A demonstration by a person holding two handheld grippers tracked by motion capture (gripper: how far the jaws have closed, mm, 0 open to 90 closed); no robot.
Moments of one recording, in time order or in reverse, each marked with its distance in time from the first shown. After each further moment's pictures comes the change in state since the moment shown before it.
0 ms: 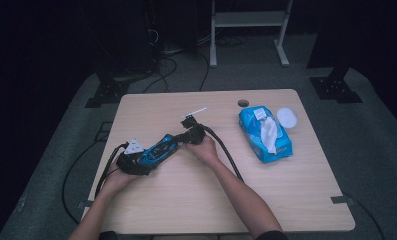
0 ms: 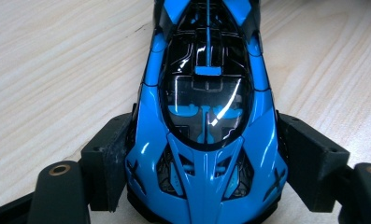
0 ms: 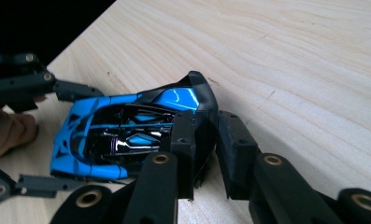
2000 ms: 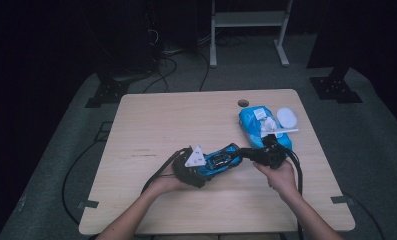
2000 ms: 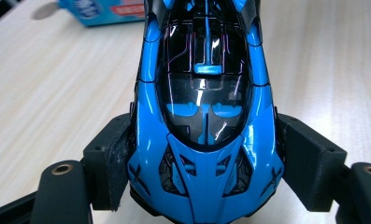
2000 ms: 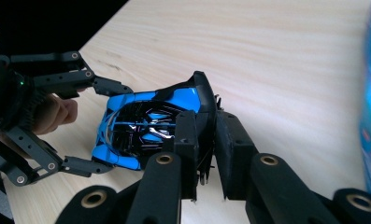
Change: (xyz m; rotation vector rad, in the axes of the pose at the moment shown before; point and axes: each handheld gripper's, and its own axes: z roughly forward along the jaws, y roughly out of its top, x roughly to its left) left arm -0.153 0.107 0.042 -0.057 -0.247 0.371; right arm -0.021 -0.127 -0.223 -0.178 -0.120 0.115
